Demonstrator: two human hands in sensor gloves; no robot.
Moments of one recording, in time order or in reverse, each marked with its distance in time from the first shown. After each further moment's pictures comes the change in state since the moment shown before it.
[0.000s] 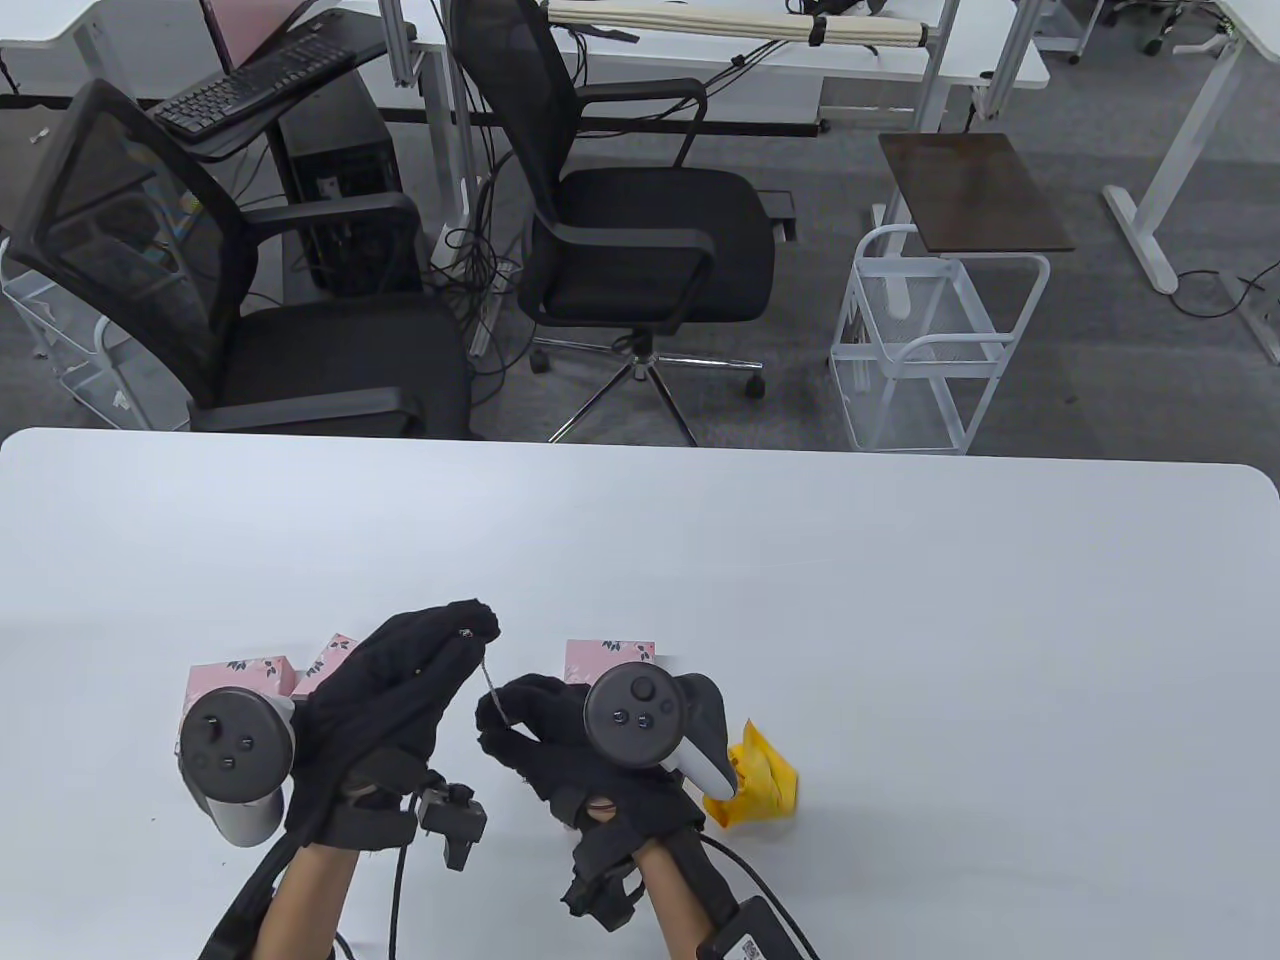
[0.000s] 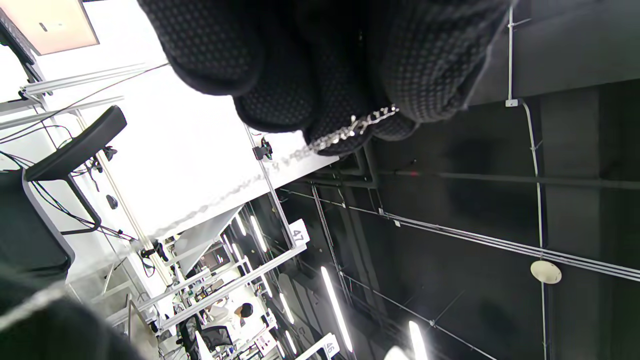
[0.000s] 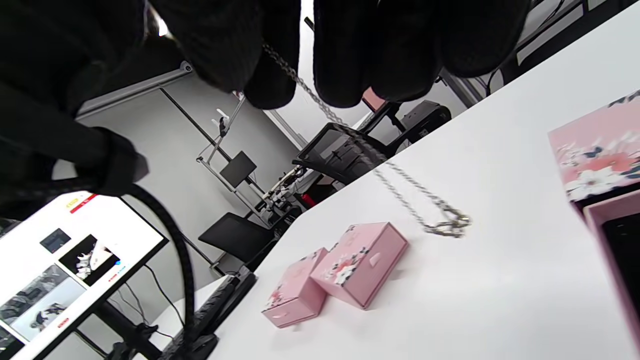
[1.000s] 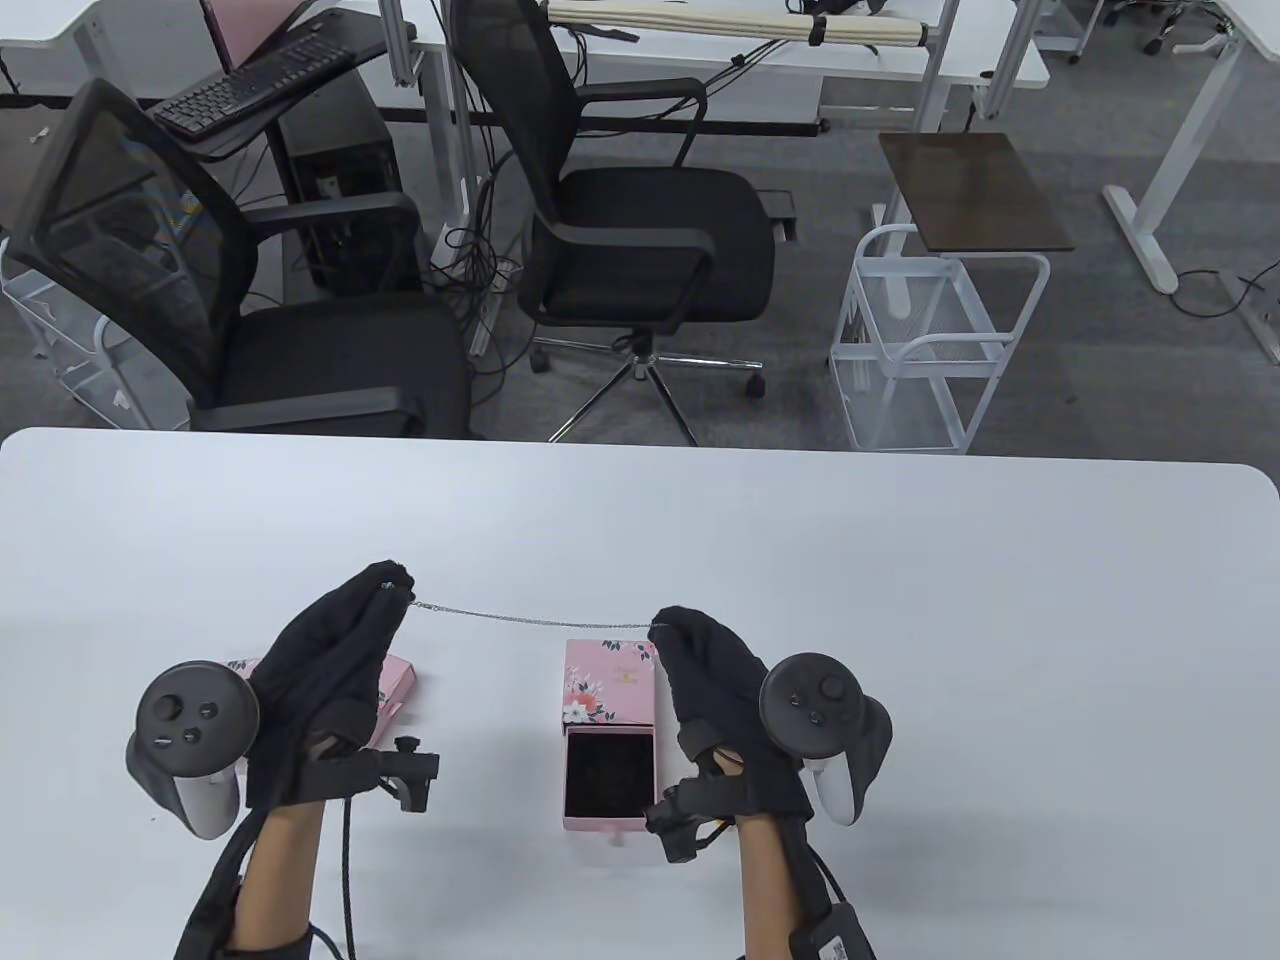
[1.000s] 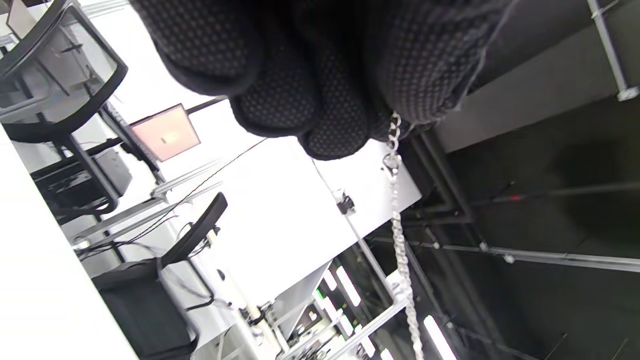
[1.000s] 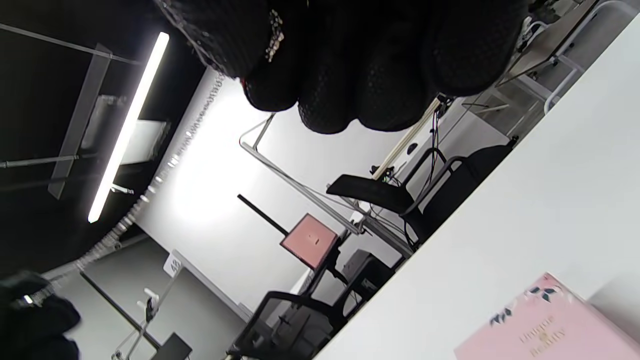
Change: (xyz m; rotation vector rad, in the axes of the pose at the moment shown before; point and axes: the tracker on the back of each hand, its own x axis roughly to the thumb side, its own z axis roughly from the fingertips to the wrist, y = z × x) left_hand -0.041 0.028 -0.007 0.134 0.237 -0.253; right_hand -0.050 -0.079 0.049 -0.558 0.190 -0.155
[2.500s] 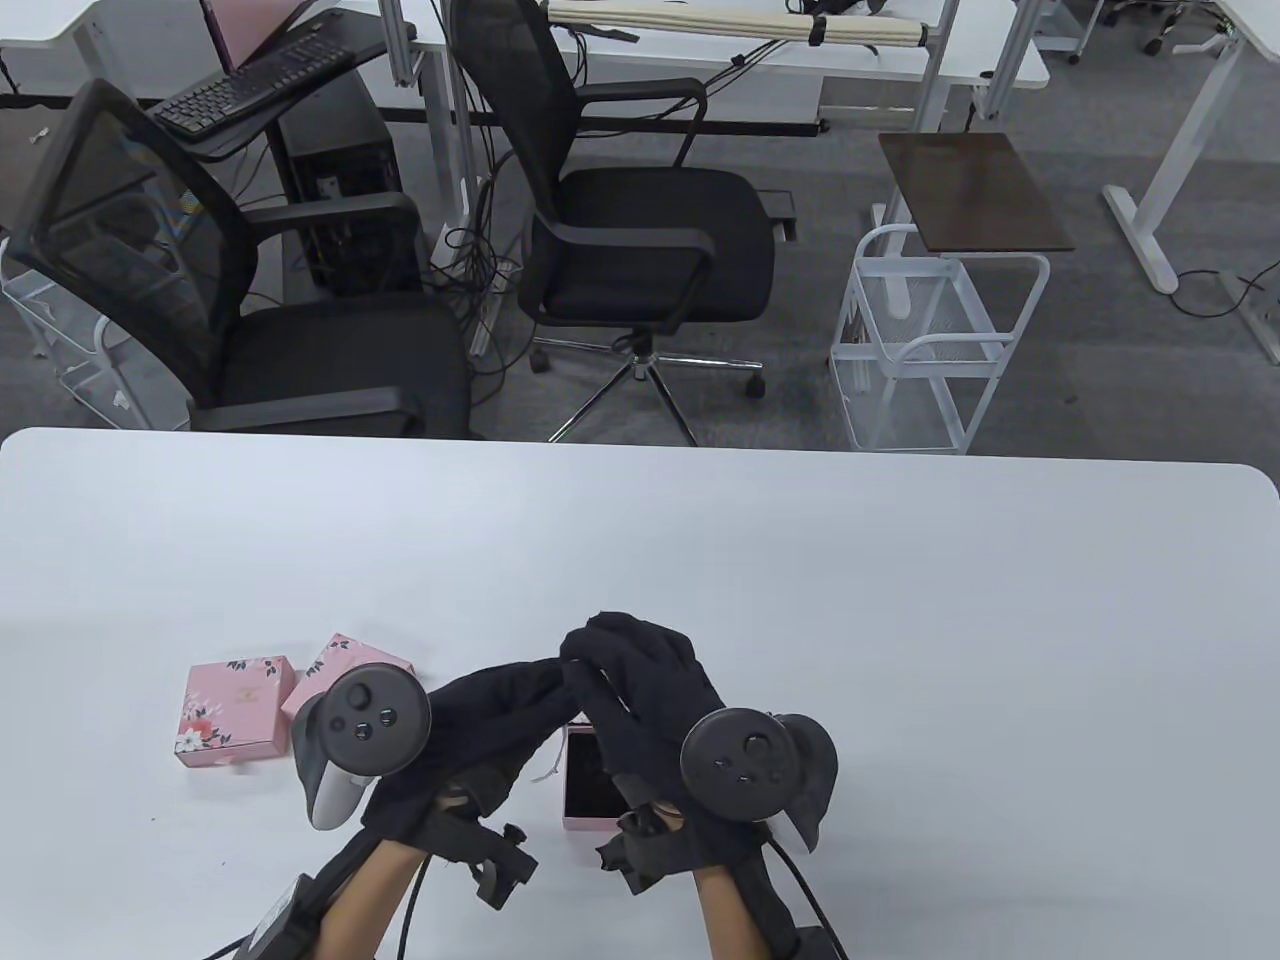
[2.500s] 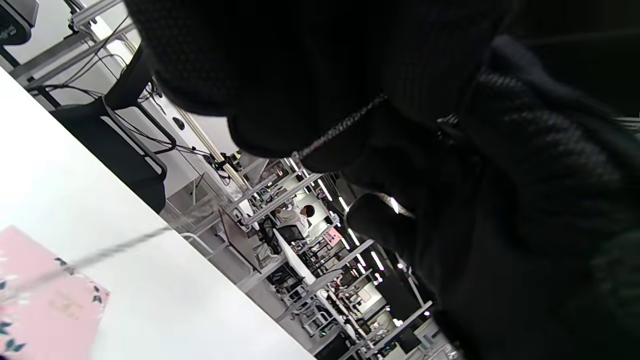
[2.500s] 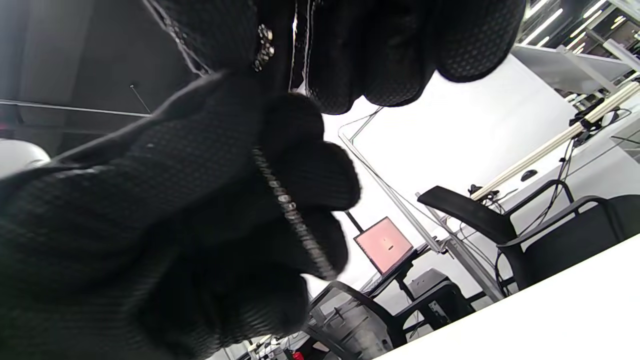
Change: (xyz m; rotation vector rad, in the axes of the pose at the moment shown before) left_hand 0.040 -0.079 0.029 -0.467 -0.150 0.048; right_hand 0.066 0.019 0.025 0.052 -0.329 0.144
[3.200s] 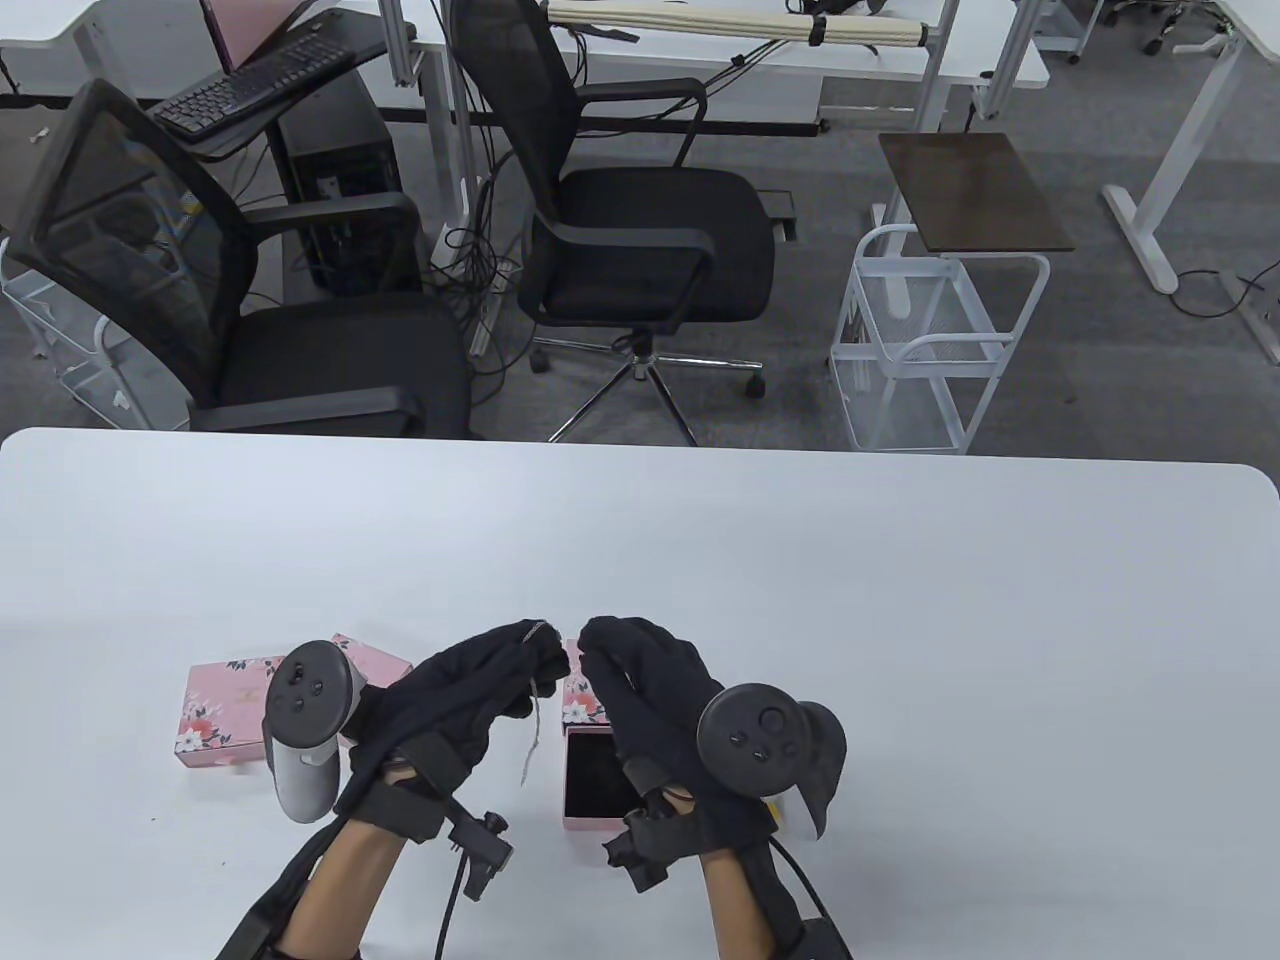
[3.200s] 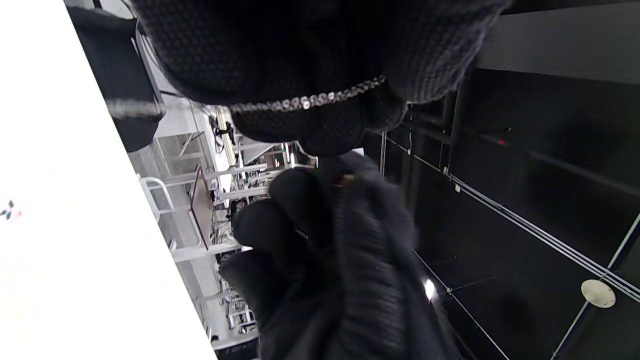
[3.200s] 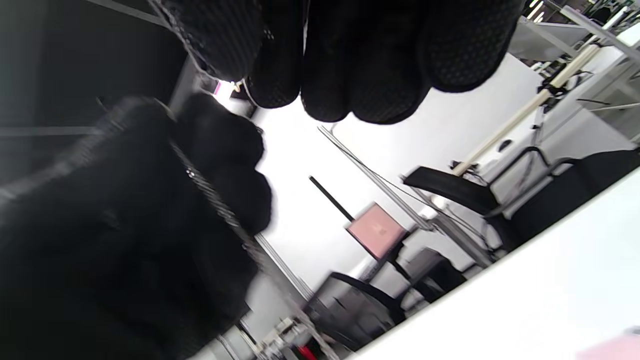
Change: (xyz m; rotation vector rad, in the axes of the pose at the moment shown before) left_hand -0.019 0.015 0.000 0.032 0.077 0.415; right_hand -0.008 0.002 -0.001 -0.001 0.058 -0.126
